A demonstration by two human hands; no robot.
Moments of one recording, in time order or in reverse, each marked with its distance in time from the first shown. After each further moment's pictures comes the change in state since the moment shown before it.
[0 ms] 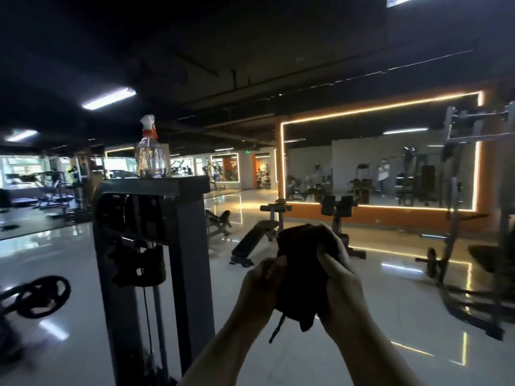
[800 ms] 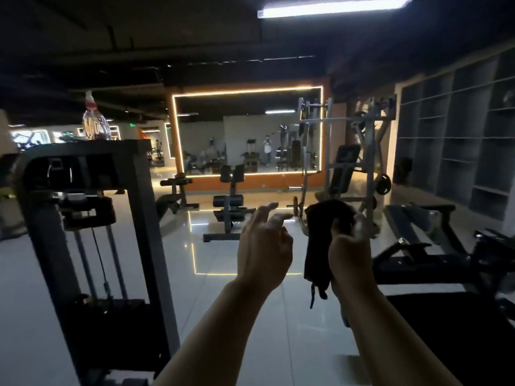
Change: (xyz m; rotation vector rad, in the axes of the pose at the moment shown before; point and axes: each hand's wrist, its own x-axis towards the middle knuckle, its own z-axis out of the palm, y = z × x) left_hand -0.380 0.158 0.022 0.431 0.017 0.576; right_hand -0.438 -0.123 0.130 -0.730 0.831 -0.301
